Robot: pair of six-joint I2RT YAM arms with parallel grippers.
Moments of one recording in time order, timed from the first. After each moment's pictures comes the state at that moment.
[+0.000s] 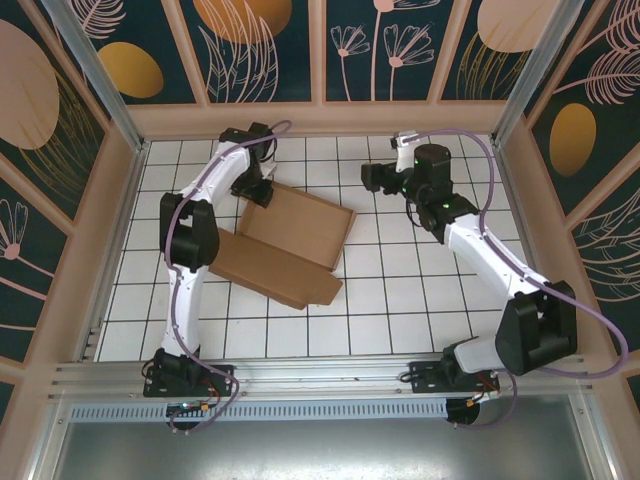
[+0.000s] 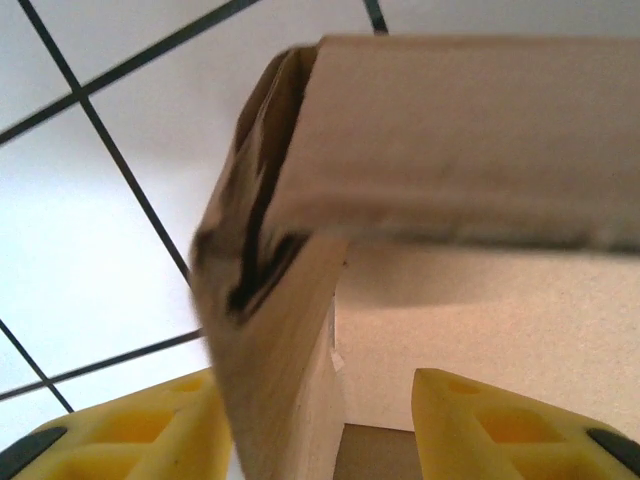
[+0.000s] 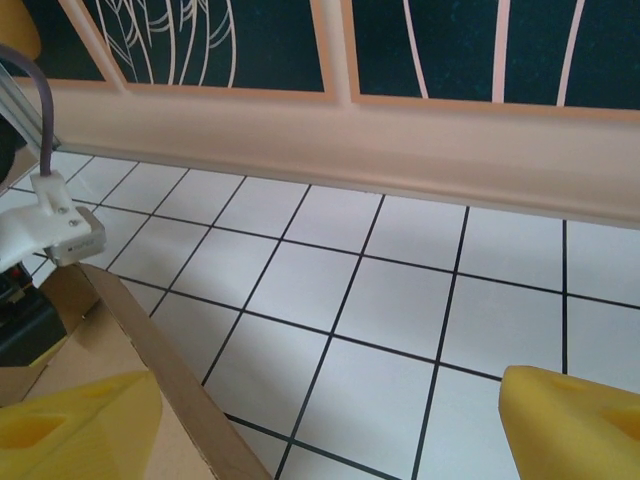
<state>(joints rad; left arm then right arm) -0.31 2.35 2.17 -1.30 -0.10 0.07 0.36 1.40 1.08 -0.06 -0.11 0.10</state>
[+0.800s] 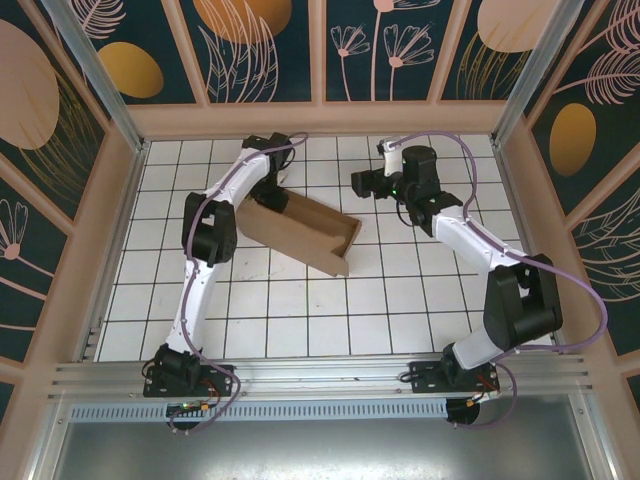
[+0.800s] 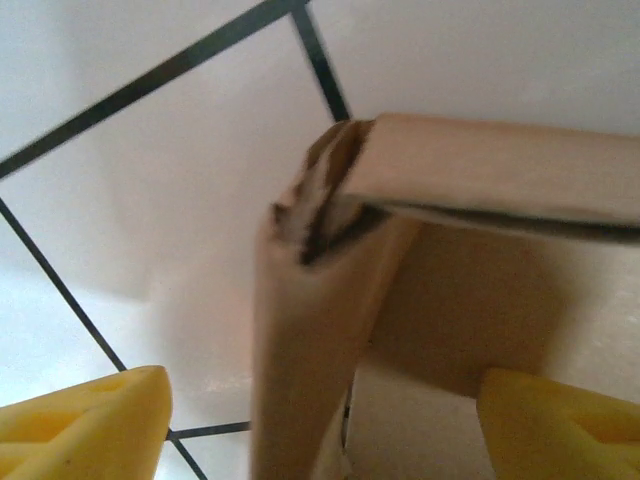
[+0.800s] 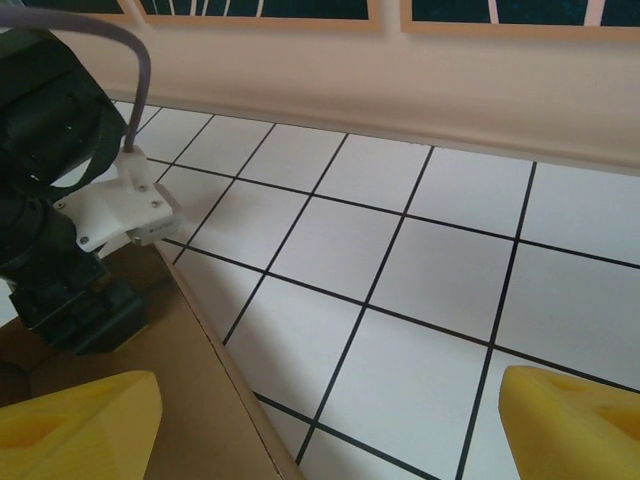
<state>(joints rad) -0.37 2.54 2.33 -1.32 -0.21 0.00 0.36 1.53 1.09 0.00 -0.21 0.09</state>
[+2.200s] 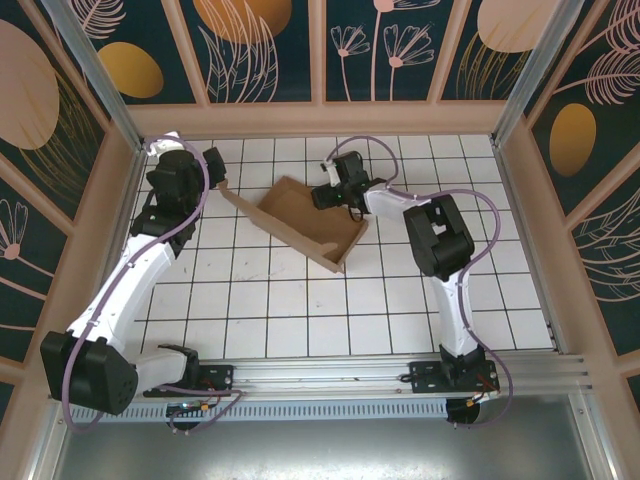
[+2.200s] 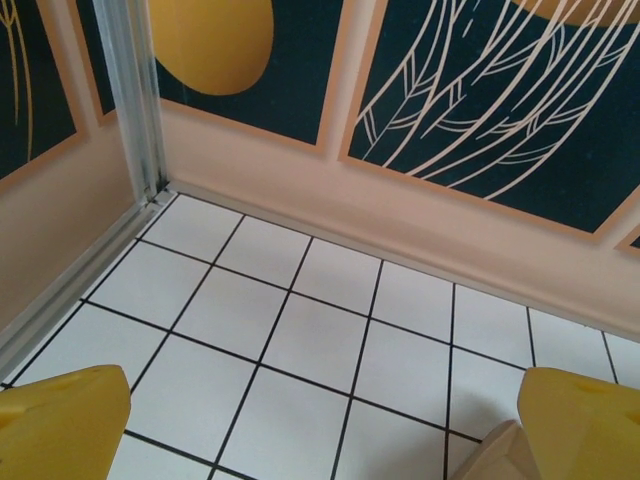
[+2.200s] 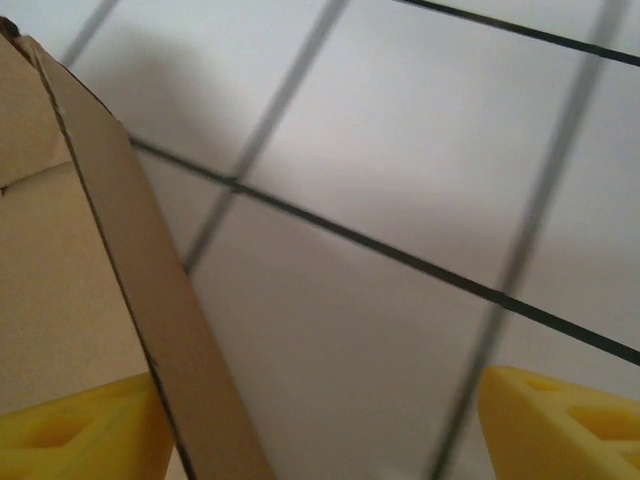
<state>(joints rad) -0.24 1.23 1.08 -0.20 -0.42 -0.38 0.50 2.20 1.54 -0.13 -0.05 0.08</state>
